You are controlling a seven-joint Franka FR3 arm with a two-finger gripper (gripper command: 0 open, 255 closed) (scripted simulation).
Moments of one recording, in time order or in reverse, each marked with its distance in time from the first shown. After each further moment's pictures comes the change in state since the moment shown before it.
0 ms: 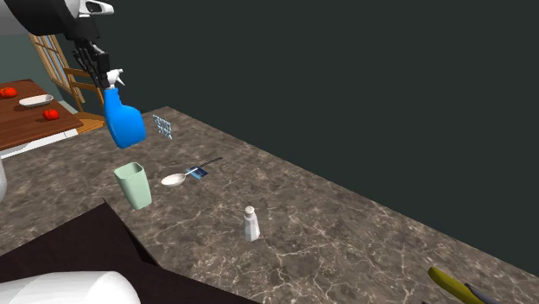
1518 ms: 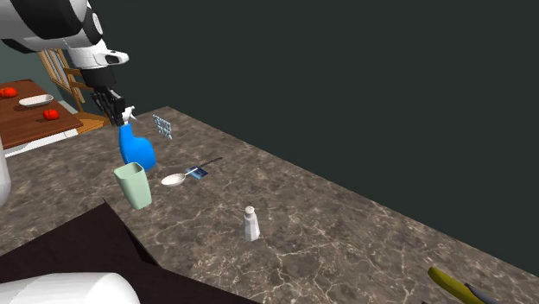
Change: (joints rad) arm -0.014 0.017 -0.006 -0.282 -0.008 0.298 0.014
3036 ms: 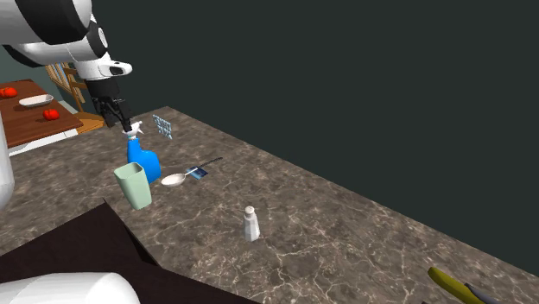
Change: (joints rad) arm 0.001 0.026 -0.003 -0.037 -0.007 0.064 0.005
